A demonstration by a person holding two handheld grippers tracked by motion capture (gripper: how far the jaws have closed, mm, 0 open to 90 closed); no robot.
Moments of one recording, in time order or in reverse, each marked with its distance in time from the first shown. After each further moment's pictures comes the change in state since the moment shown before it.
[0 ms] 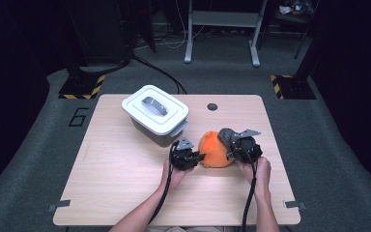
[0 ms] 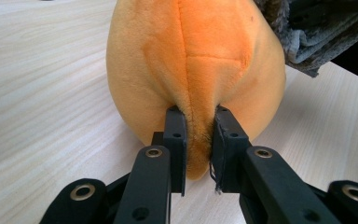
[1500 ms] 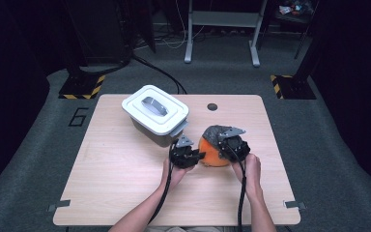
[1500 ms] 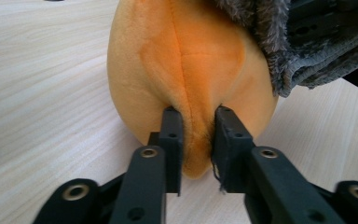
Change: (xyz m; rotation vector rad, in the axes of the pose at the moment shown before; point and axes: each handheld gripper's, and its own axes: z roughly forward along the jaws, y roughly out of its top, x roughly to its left) left arm 0.001 0.007 -0.001 -0.008 0.014 -0.035; right arm 0.038 0.023 -0.006 -0.037 0.022 -0.124
